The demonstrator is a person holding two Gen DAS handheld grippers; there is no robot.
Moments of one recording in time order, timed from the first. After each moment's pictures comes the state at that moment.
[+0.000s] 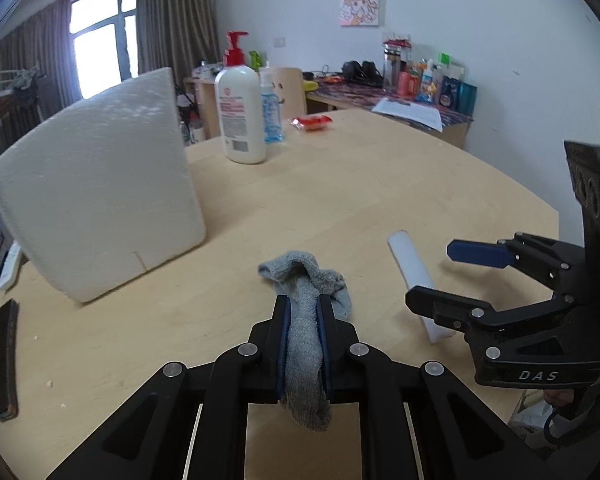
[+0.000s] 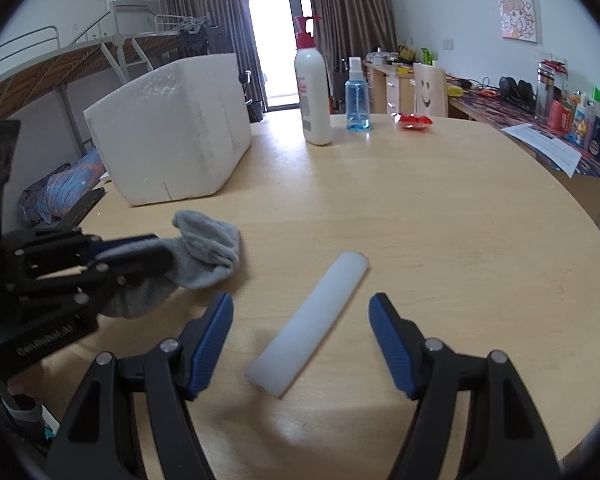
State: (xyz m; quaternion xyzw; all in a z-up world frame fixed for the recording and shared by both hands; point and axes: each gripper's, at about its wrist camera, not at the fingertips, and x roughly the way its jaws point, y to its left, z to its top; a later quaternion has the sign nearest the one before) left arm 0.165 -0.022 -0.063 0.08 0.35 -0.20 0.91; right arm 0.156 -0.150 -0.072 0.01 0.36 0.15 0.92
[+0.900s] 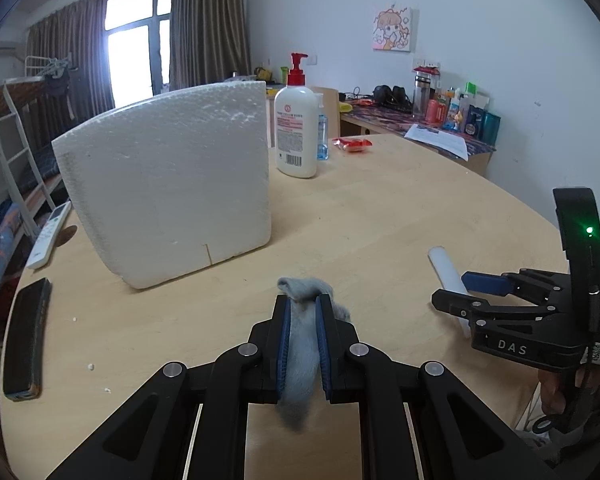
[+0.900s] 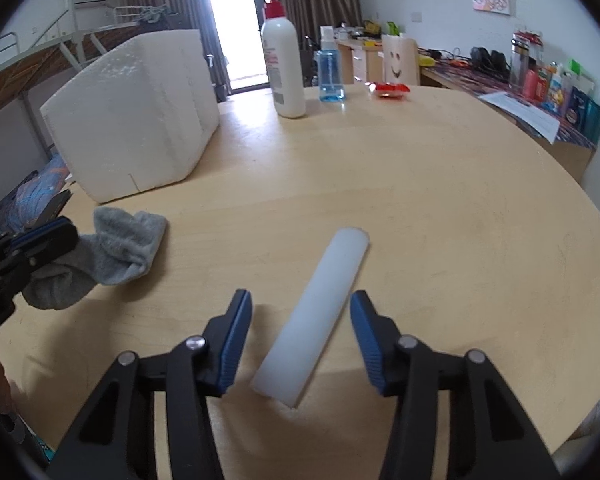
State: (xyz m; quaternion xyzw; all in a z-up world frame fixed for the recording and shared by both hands) left arm 0.154 0.026 -0.054 0.05 0.33 -0.17 0.93; right arm 0.162 -0.134 -0.082 0.02 0.40 0.08 0.91
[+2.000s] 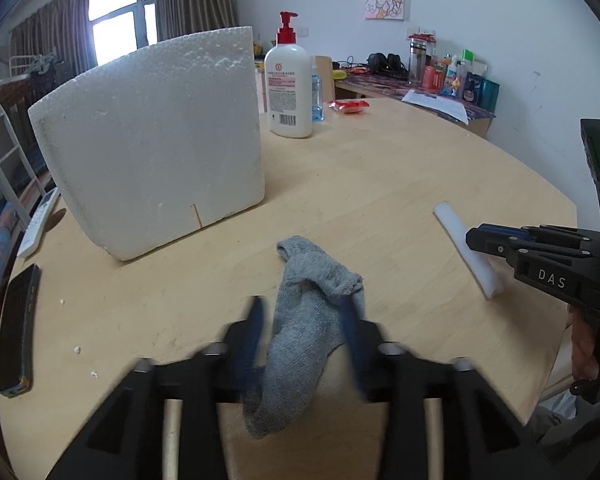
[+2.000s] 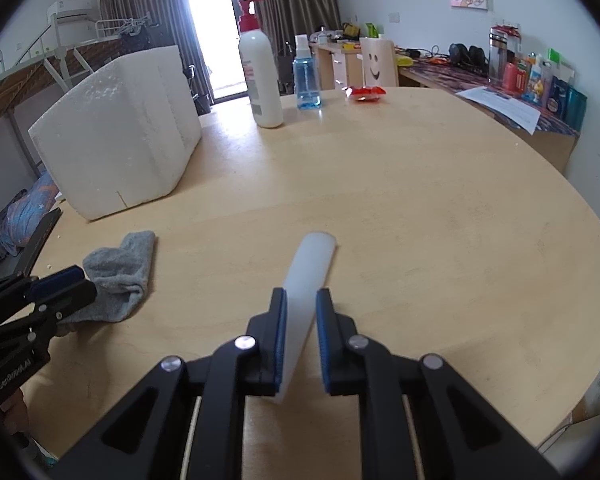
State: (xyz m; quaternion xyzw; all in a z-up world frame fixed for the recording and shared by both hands) left arm 0.160 0.021 -0.081 0.08 0.37 -0.17 0.91; right arm 0.161 -0.144 -0.076 0.04 0.40 0.06 0.92
